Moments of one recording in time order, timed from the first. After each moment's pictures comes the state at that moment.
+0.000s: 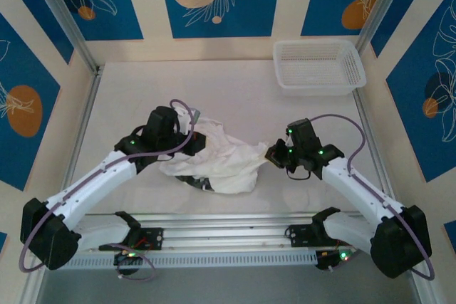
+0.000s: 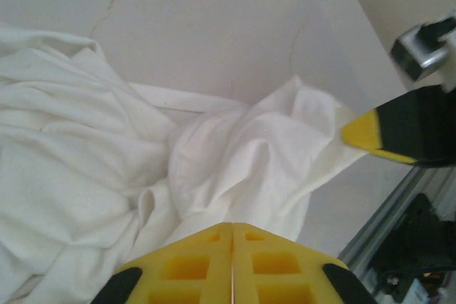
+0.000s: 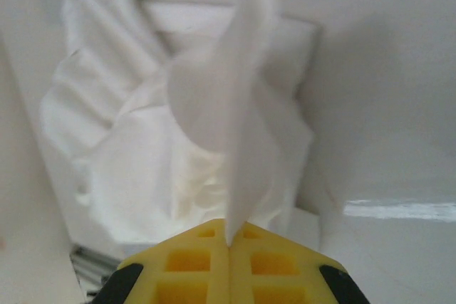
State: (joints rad) left arm -0.60 1.15 0.91 -0.45 0.33 -0.41; right arm 0.43 1.04 0.68 -0.54 -0.37 0.95
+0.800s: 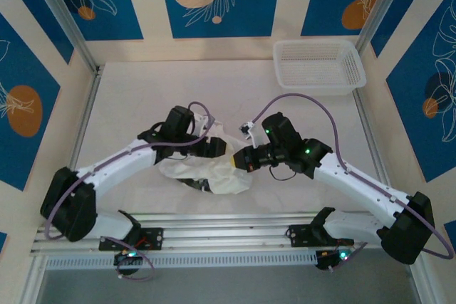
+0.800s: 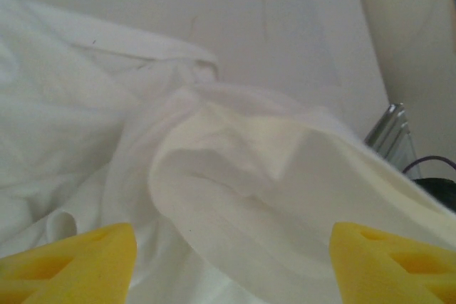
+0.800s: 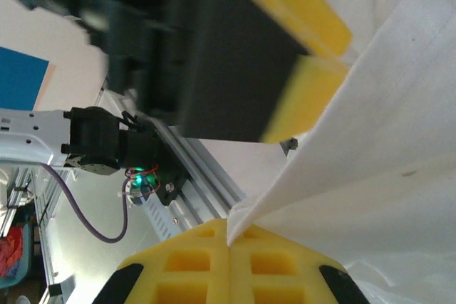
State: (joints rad) left arm -0.62 1.40 0.91 -0.32 0.54 -0.52; right arm 0.75 1.10 0.89 -0.51 -0.53 0.52
